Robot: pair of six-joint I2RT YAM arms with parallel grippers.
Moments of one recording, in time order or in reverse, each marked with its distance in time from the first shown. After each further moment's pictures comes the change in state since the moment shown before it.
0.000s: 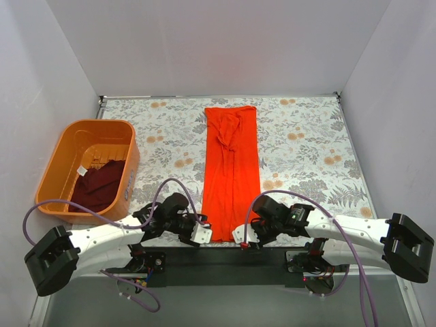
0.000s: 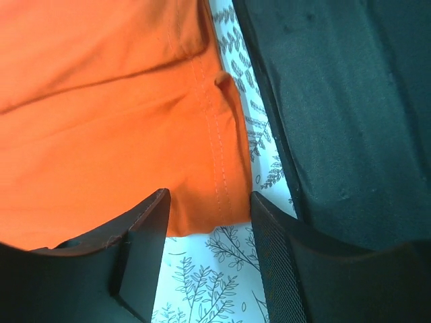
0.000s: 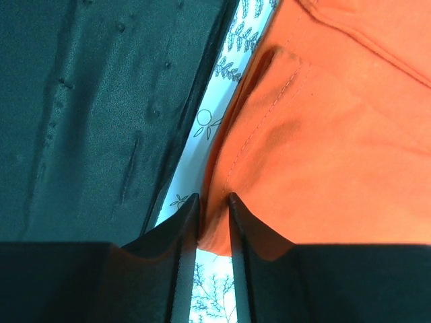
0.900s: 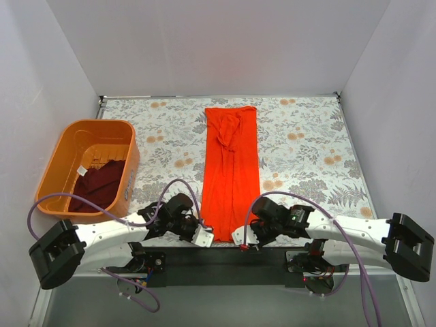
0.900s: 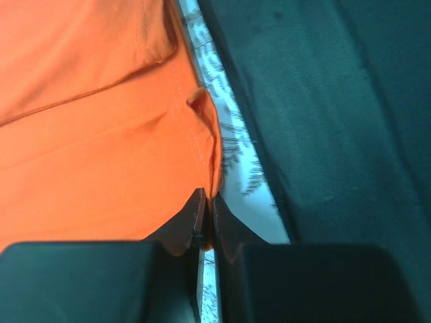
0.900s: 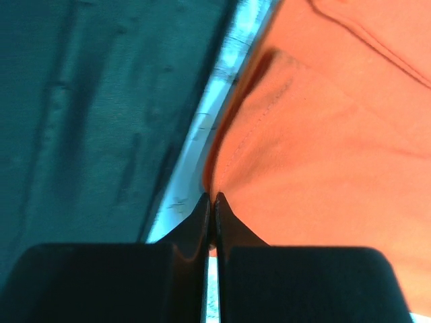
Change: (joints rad) left arm -0.029 0.064 0.026 -0.023 0.032 0.059; right arm 0.021 -0.001 -0.001 0.020 0.022 0.001
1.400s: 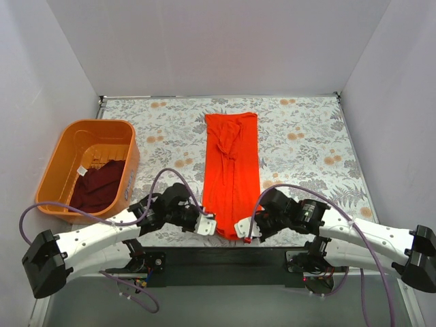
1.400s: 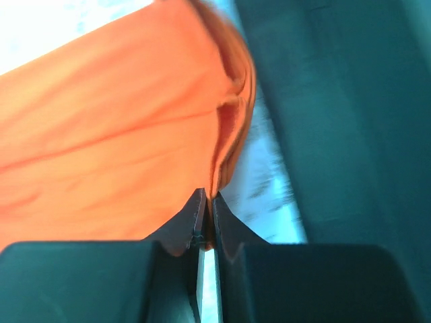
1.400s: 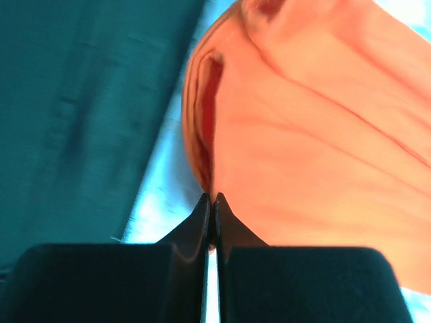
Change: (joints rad) left arm -0.052 -0.142 0.154 -0.161 -0.042 -0.125; right arm 0.024 -0.146 0.116 -0.156 0.011 0.009
